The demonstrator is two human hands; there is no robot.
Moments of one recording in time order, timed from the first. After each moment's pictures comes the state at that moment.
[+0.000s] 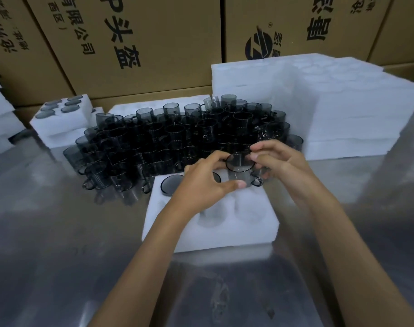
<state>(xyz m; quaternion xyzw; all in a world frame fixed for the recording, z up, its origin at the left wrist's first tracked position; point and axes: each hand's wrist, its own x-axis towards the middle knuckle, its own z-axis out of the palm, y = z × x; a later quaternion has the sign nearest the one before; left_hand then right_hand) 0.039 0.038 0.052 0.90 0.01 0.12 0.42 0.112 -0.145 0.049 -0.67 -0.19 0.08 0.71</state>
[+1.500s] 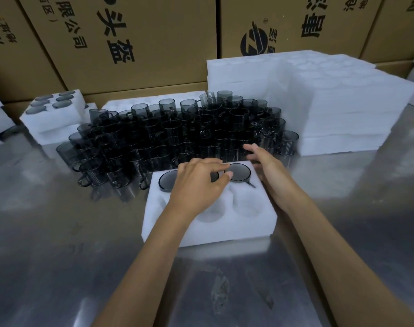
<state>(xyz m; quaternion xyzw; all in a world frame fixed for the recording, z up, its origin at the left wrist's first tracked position) 0.038 0.040 0.033 0.94 0.01 0.20 0.27 0.129 -0.125 0.014 -0.71 -0.11 0.11 0.68</state>
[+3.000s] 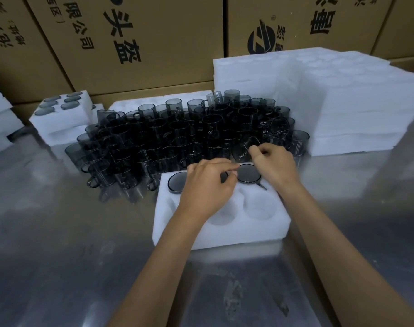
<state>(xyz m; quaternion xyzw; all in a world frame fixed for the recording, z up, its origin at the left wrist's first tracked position) 0.036 0.038 0.036 0.93 0.01 0.19 0.30 0.142 -0.100 0.023 -0.87 -0.07 -0.08 0.48</state>
